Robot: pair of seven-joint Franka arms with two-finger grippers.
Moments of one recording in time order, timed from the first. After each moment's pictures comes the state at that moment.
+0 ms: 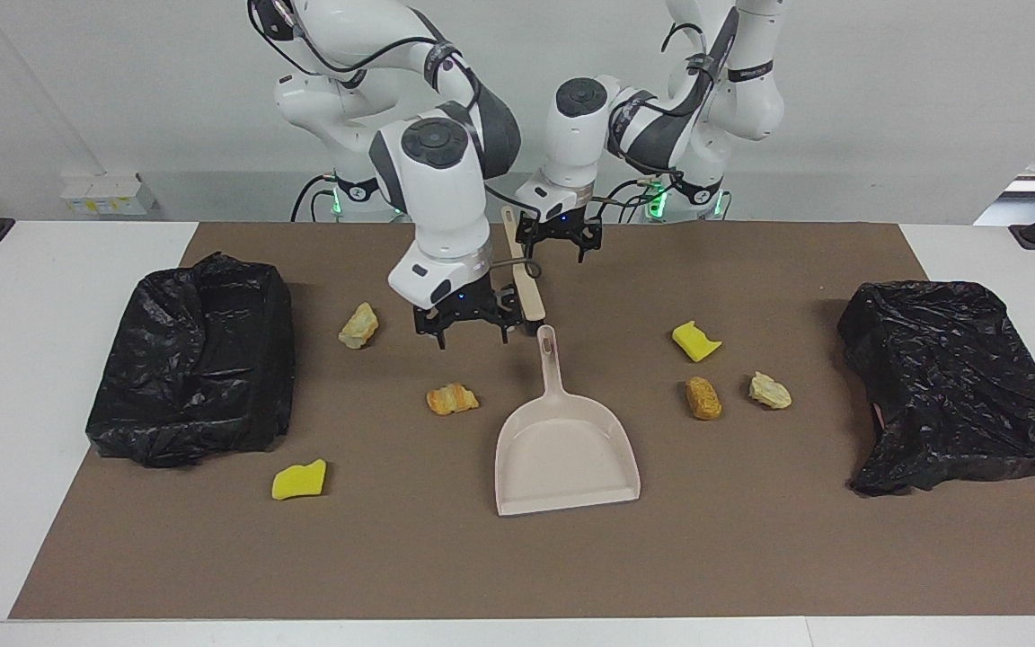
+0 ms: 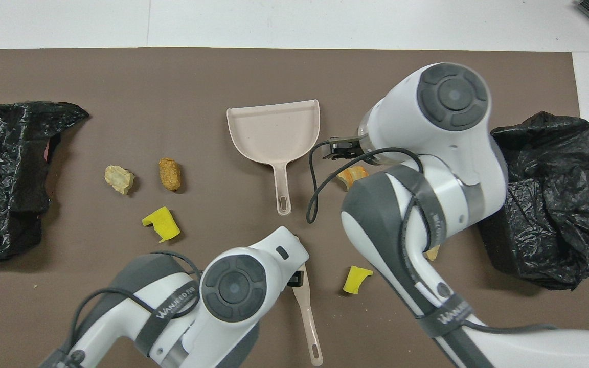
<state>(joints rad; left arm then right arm) -0.90 -0.04 0.01 -2.24 -0.07 2.23 -0.71 0.36 0.33 0.13 -1.57 -0.02 1.99 0.44</state>
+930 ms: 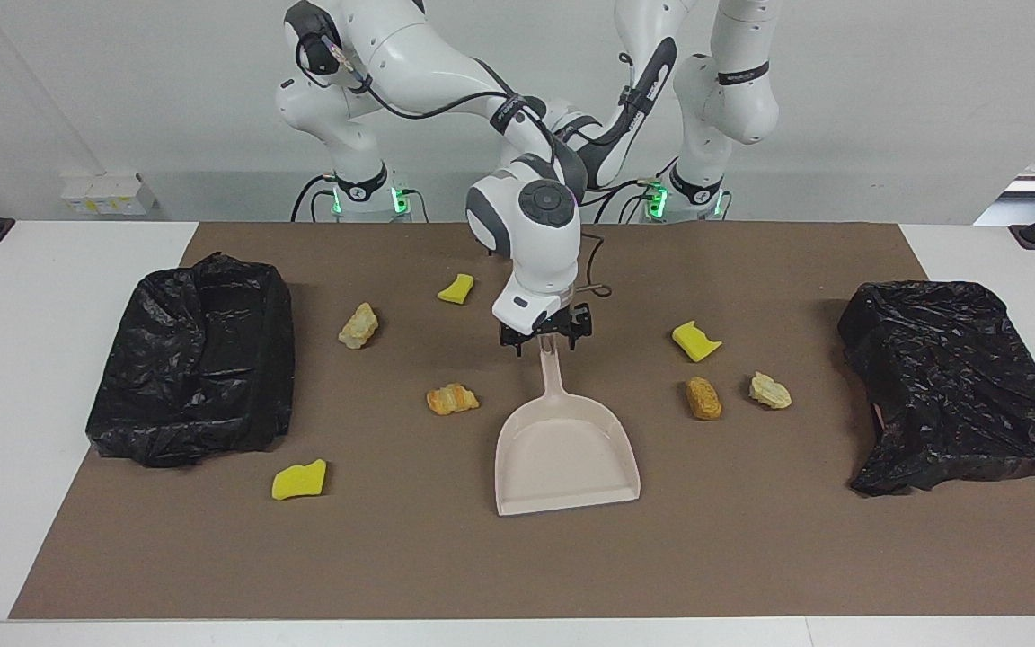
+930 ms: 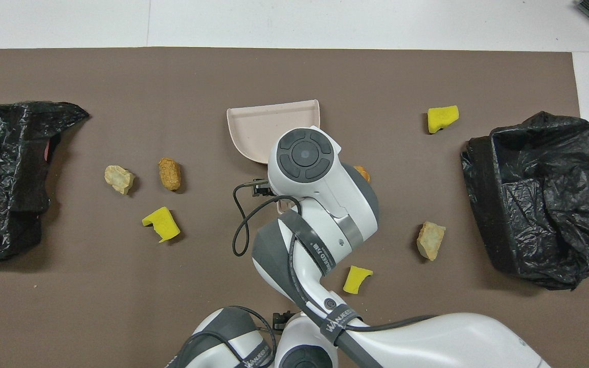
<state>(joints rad) -1.09 0.07 0.02 -2.31 -0.07 2.44 -0.94 0.51 0.49 0.13 -1.57 -0.03 2.06 0.54</state>
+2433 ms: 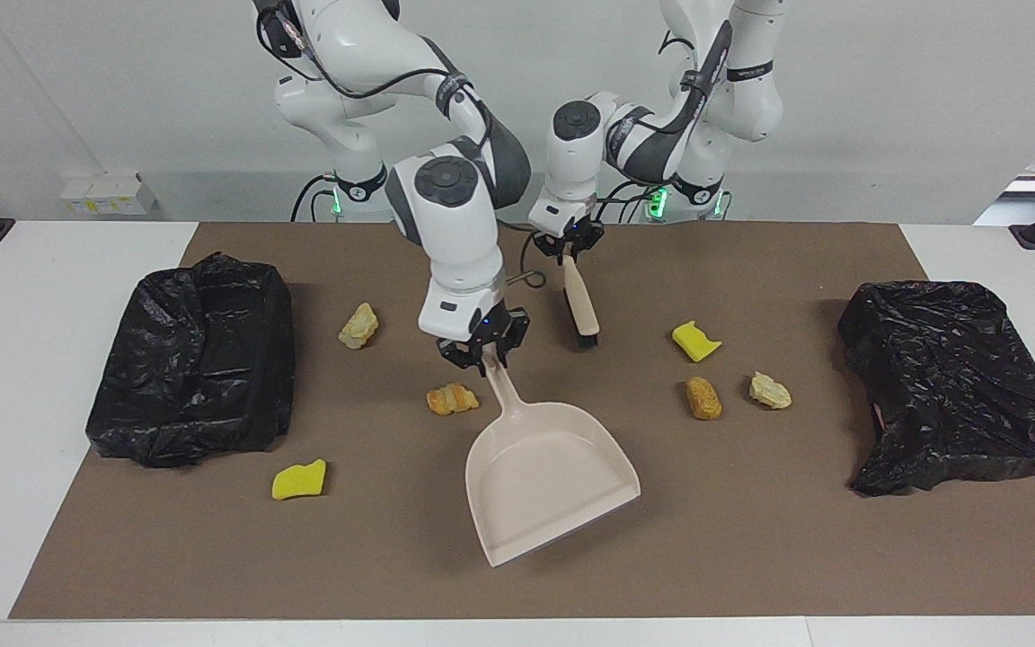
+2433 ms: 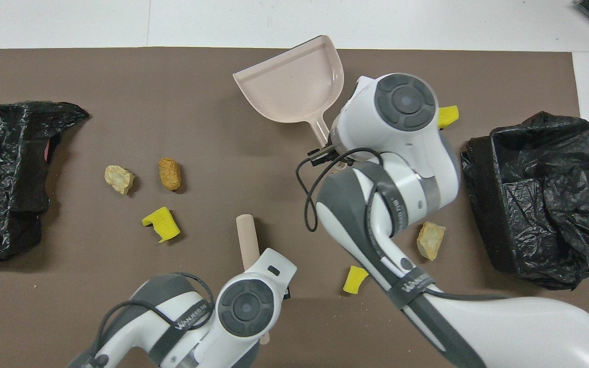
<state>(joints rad) -0.86 -0.07 0.05 -2.33 -0.04 2.16 -0.90 0.31 0.38 0.12 -1.54 0.02 2.03 -0.04</state>
